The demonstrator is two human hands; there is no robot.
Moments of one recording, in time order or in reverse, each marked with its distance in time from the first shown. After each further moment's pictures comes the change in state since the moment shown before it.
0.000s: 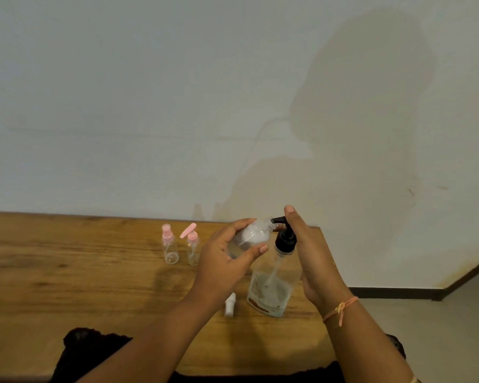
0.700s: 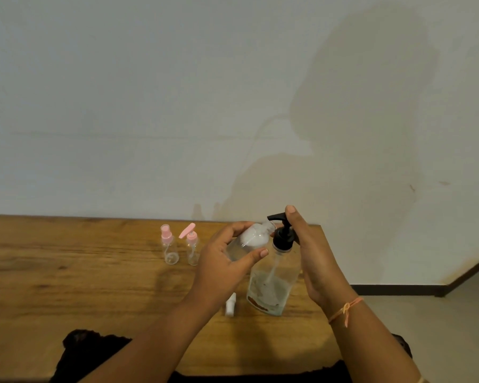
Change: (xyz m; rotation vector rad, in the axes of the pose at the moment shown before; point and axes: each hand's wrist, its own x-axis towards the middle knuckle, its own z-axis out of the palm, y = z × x) left_hand -0.001 -0.004 0.000 0.012 -0.001 0.002; right_hand 0.003 0.009 -0.007 -0.006 -0.030 0.032
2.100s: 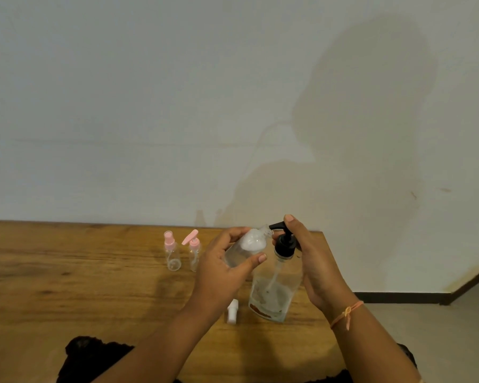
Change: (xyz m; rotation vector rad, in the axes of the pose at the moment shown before) left_hand -0.002 0.004 -0.004 0.026 0.054 0.007; right_hand 0.002 0.001 0.001 0.044 -0.001 -0.007
